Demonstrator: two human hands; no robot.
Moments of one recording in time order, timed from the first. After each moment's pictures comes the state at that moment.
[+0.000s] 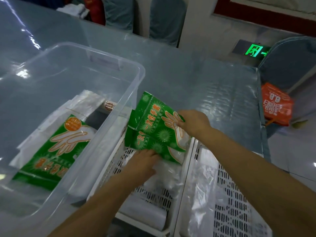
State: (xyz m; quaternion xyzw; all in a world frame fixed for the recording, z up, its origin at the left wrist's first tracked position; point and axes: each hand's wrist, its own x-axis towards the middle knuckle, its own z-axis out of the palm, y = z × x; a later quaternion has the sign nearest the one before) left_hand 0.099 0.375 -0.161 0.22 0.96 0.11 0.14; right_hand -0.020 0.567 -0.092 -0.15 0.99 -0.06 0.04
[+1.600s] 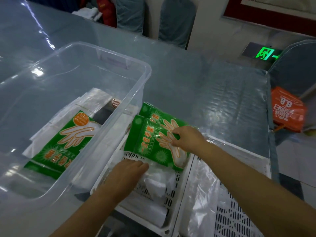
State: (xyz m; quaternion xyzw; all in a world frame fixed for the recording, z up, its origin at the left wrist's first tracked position) left_hand 0.157 0.344 -0.129 0.23 0.97 0.10 0.06; right_hand 0.021 0.554 -0.112 -0.18 0.96 -0.13 0.17
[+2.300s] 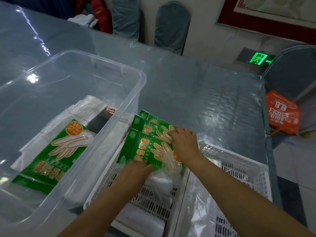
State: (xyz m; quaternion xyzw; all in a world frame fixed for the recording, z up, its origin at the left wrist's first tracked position) left_hand 0.117 0.369 -0.152 0.19 0.97 0.09 0.11; right_hand 0.015 0.550 -0.153 -0.16 0.98 -0.09 -0.02
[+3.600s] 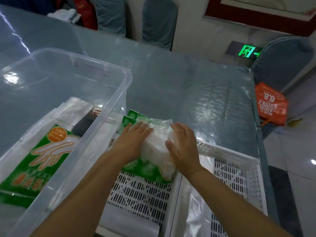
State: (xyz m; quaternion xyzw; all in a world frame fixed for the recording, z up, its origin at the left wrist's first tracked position) left_hand 0.019 0.370 -0.137 0.19 0.98 0.09 0.05; right_hand 0.051 0.565 -0.135 -0.11 0.93 -0.33 -0.12
